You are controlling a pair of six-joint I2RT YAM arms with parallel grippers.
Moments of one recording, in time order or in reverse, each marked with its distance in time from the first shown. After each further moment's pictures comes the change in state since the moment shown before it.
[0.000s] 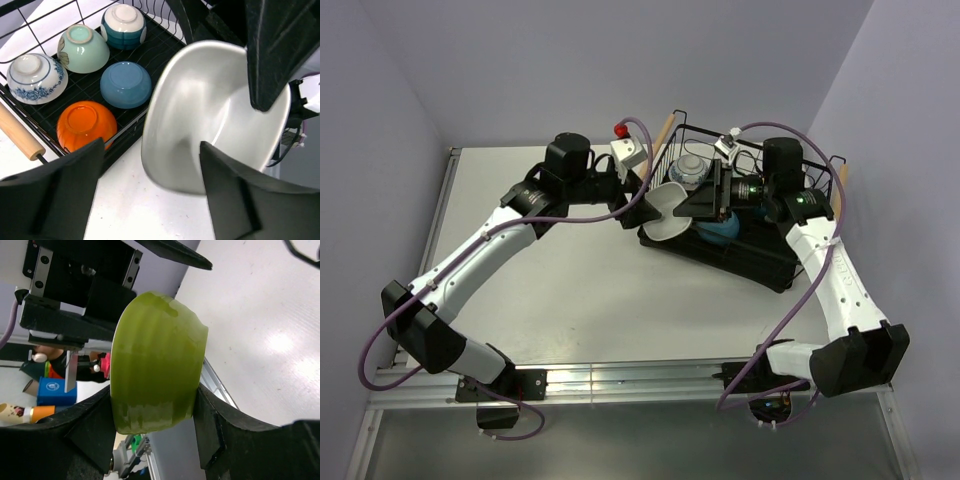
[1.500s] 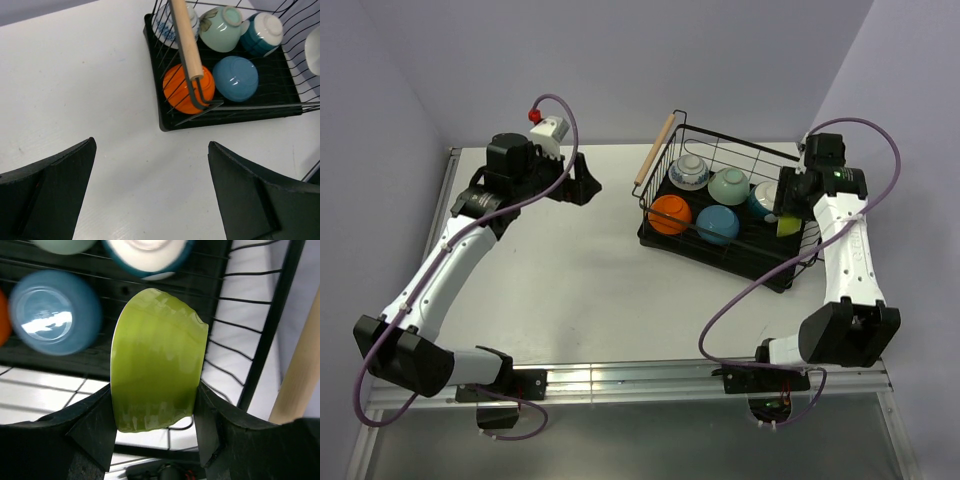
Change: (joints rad) left arm 0.294 -0.151 -0.128 -0.077 -0.274 -0.261; right arm -0.316 0.131 0.187 -0.497 1.201 -0.534
